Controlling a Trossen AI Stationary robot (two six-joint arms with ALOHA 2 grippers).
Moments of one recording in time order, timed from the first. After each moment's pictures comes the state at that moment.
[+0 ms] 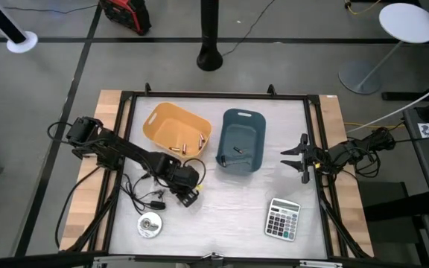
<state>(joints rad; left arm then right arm) -0.28 1.64 0.99 -0.53 0.16 -1.04 0.43 0.00 0.18 -0.37 0.48 0.10</state>
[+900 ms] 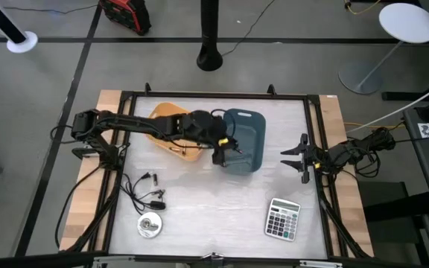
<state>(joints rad) 0.07 1.64 1.26 -0.02 0.07 -0.25 0.43 0.00 0.18 -0.37 0.48 0.10</state>
